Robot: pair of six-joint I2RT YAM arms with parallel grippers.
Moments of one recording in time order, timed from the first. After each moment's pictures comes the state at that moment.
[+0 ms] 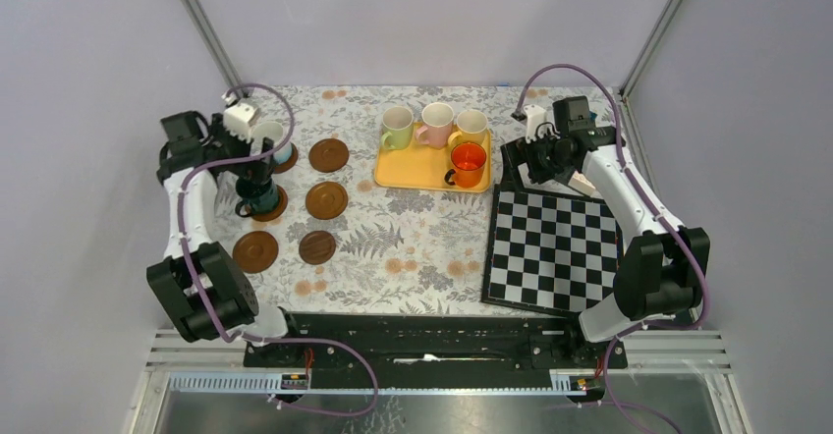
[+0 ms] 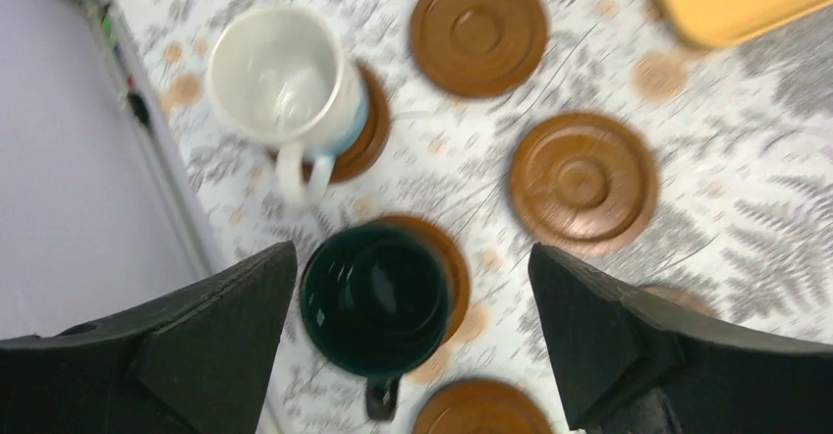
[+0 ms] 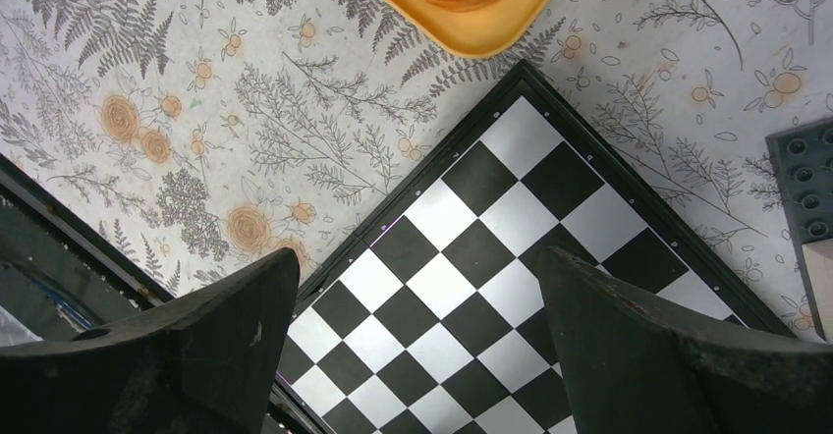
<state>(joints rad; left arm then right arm) 0.48 1.43 1.20 -0.56 0.69 0.71 0.15 1.54 1.31 -0.81 -0.46 -0.24</state>
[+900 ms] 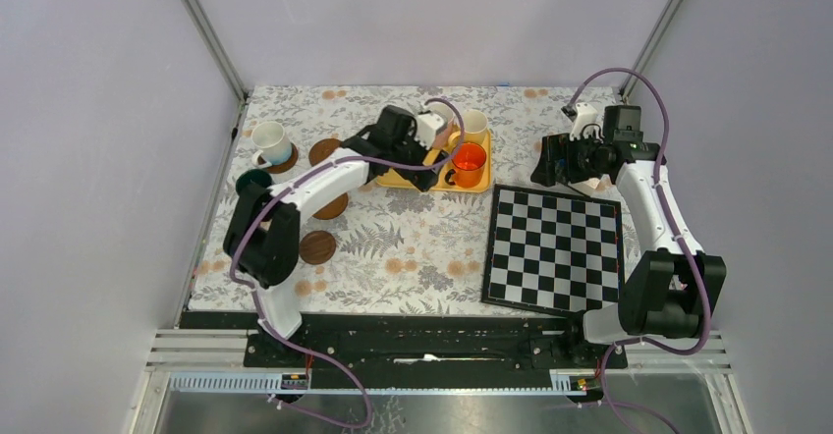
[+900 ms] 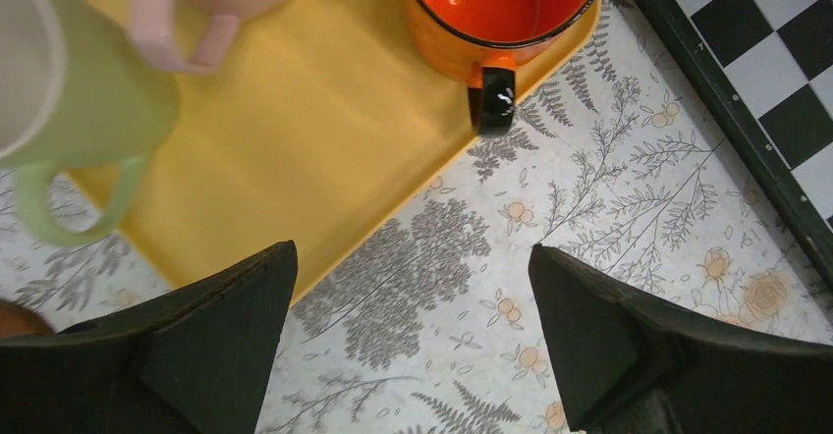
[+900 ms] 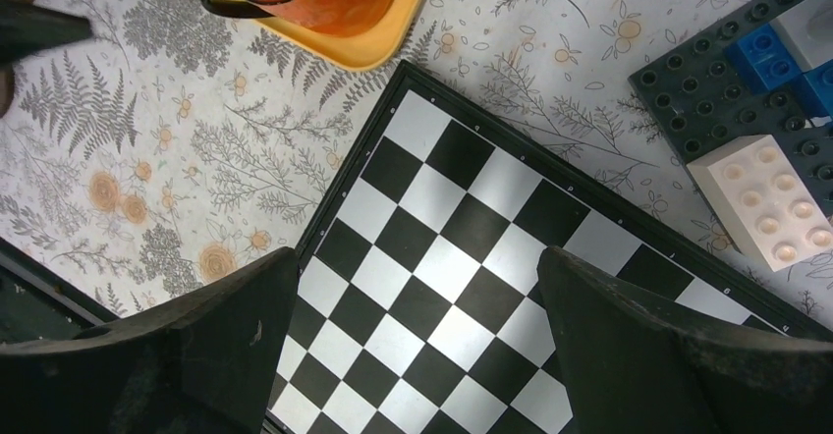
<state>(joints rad) -0.54 1.78 1.41 -0.36 0.22 0.15 -0.09 1.43 1.20 -0.72 -0.53 -0.21</state>
